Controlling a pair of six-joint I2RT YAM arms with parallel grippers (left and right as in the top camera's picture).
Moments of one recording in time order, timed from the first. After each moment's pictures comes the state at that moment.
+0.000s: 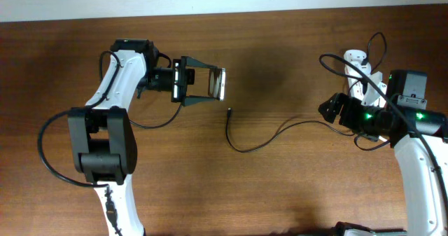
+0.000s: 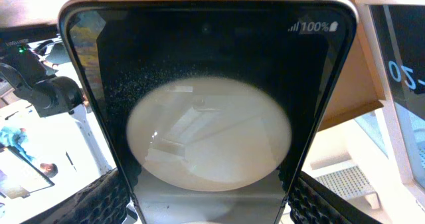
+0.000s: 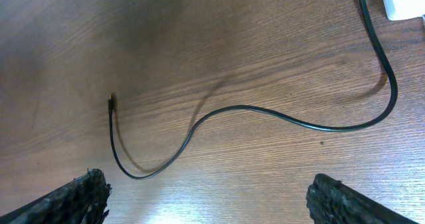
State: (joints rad) left arm -0.09 2.20 1.80 -1.50 1.51 -0.70; right arm -0.25 1.28 1.10 -0.95 -0.41 0.21
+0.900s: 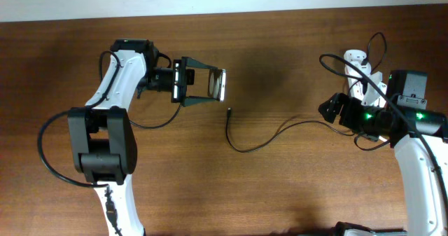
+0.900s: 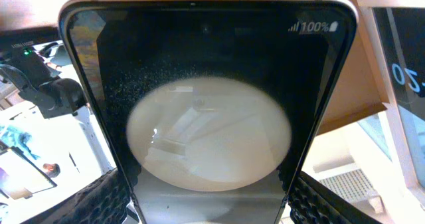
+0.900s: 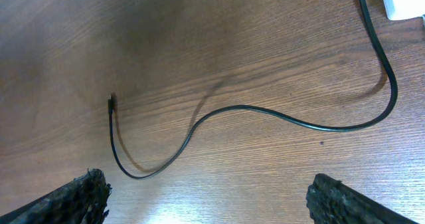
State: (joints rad) left arm -0.09 2.20 1.80 -1.50 1.50 -0.70; right arm -0.25 1.28 1.10 -0.95 -0.41 0.21
